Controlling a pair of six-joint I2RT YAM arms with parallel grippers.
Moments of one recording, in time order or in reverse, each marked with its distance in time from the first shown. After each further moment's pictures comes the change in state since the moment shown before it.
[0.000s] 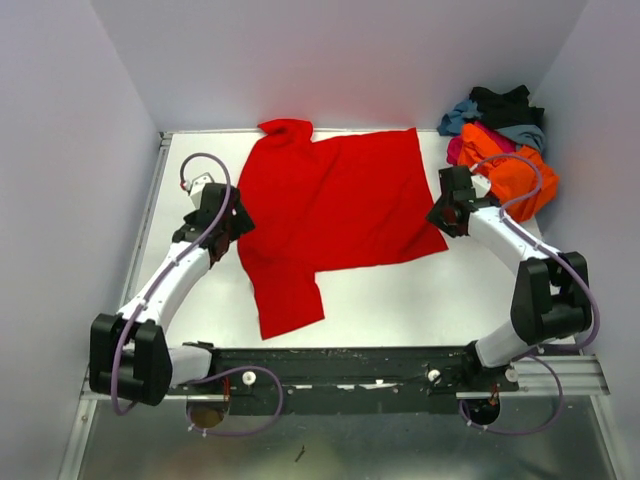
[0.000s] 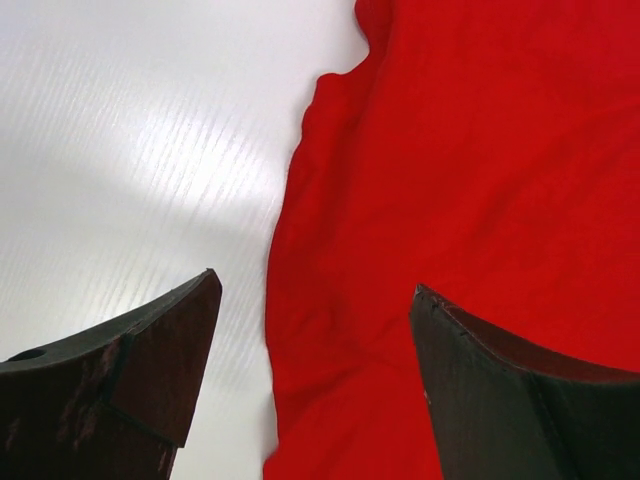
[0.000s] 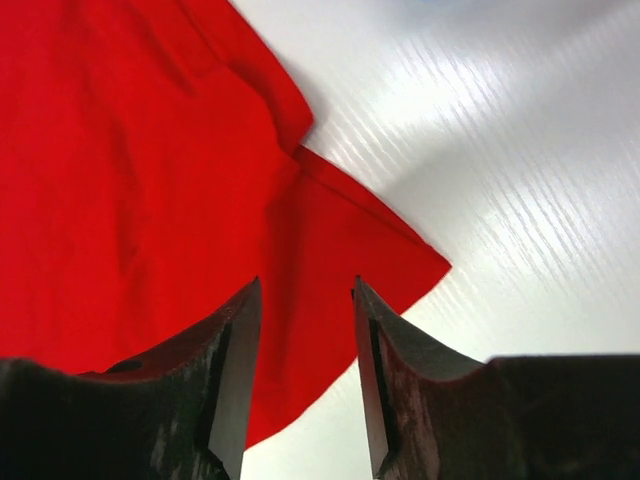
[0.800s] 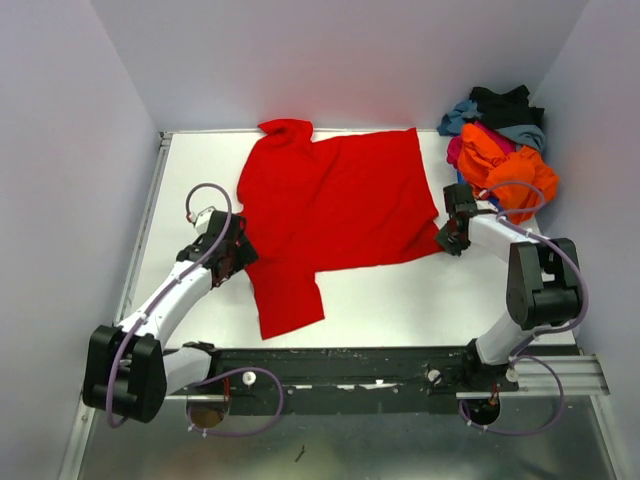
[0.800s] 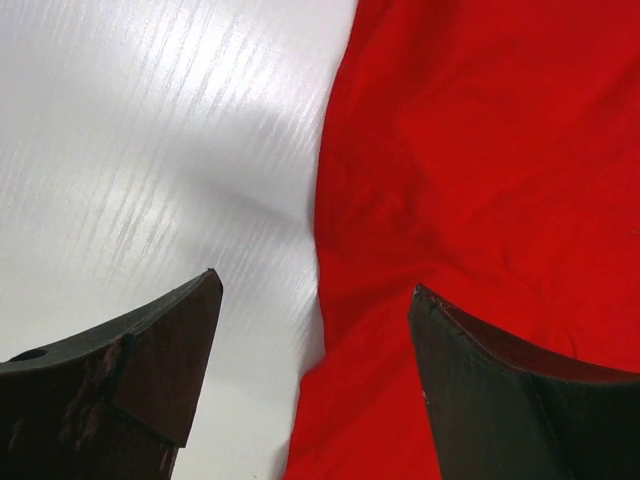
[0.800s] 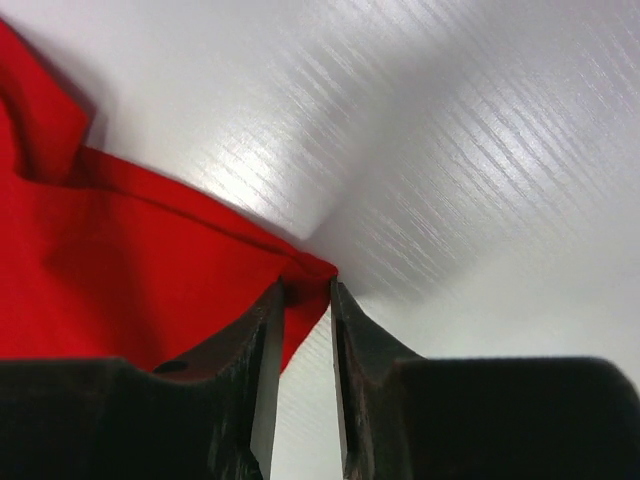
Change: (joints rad) left arm -0.046 -0.142 -0.193 -0.130 0.048 -0.132; right arm -0.080 0.093 -0.138 0.032 -0.001 0.113
